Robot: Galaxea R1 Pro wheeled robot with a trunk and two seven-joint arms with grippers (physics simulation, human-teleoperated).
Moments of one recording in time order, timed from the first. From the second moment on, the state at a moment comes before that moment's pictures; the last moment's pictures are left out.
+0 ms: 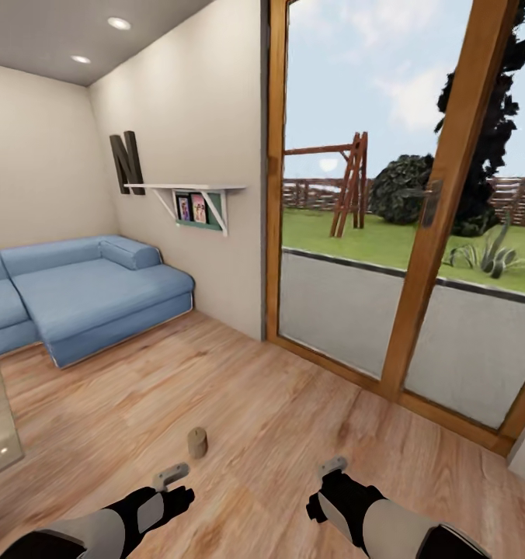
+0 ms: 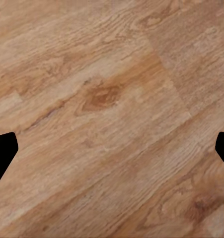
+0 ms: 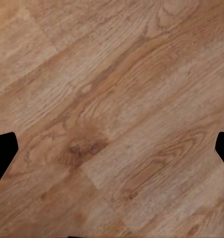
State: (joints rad) left arm -0.71 -0.01 -0.22 0.05 0.60 0.13 0.04; right arm -0.71 0.13 0.75 -0.10 -0.47 0.42 -0.18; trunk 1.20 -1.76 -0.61
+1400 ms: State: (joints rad) left arm -0.71 -0.01 -0.22 0.05 0.60 0.13 0.04; right arm -0.71 0.13 0.75 -0.10 -0.46 0.42 -0.18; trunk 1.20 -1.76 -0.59
